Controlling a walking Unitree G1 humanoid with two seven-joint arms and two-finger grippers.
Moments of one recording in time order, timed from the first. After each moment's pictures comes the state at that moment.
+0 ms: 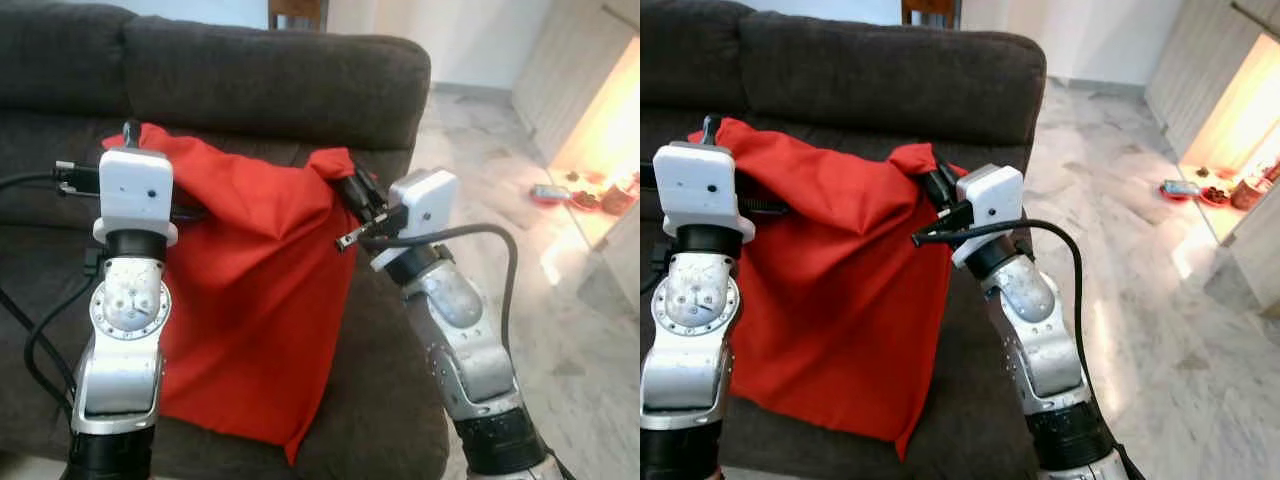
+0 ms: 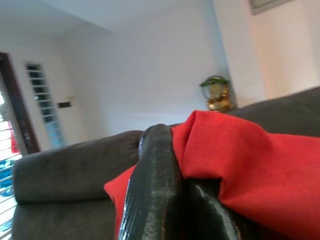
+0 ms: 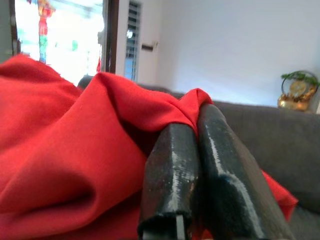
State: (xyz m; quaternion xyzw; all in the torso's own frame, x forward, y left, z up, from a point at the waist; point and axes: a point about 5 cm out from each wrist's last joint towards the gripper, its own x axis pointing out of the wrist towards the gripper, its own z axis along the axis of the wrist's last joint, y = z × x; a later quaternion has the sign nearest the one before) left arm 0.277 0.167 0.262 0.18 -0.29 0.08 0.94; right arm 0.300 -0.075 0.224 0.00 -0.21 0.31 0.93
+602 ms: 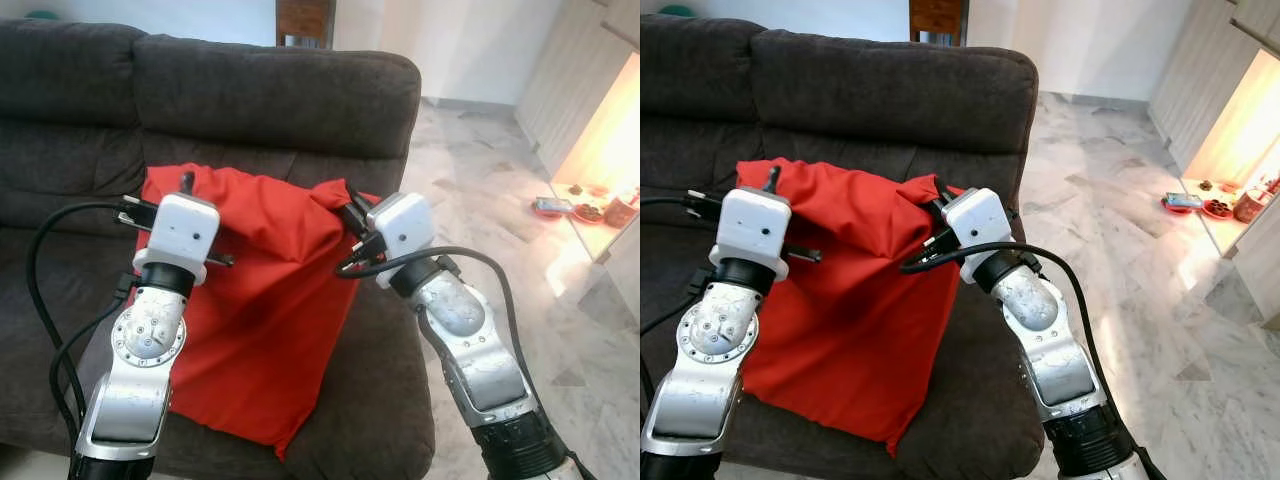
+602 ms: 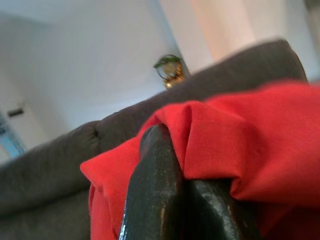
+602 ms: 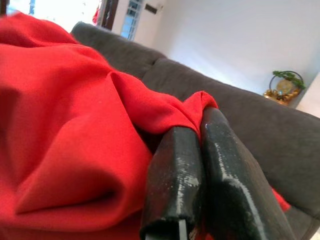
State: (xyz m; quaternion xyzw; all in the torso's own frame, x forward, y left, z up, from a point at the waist) left arm 0.271 0.158 0.218 0.29 -0.20 -0.04 0.94; right arm 0.302 -0.076 0.197 -0.13 -0.15 0.29 0.93
